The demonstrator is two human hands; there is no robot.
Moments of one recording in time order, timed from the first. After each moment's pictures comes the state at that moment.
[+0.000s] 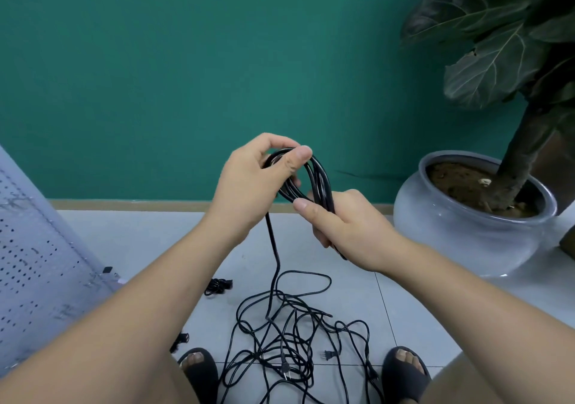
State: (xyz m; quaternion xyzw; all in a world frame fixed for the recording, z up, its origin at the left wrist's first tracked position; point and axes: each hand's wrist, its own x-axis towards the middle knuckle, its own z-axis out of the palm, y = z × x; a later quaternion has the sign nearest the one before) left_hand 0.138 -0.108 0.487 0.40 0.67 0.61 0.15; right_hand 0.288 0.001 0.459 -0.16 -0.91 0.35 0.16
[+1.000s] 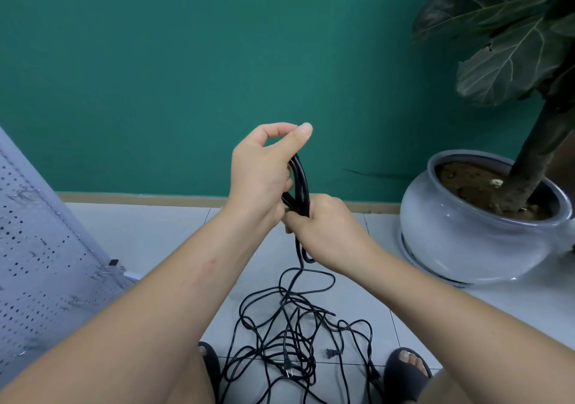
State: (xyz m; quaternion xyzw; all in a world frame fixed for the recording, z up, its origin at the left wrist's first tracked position) left_hand 0.142 -0.073 0.483 0.21 0.57 0.76 0.22; right_hand 0.253 -0.020 0.444 -0.27 -0.87 0.38 0.15
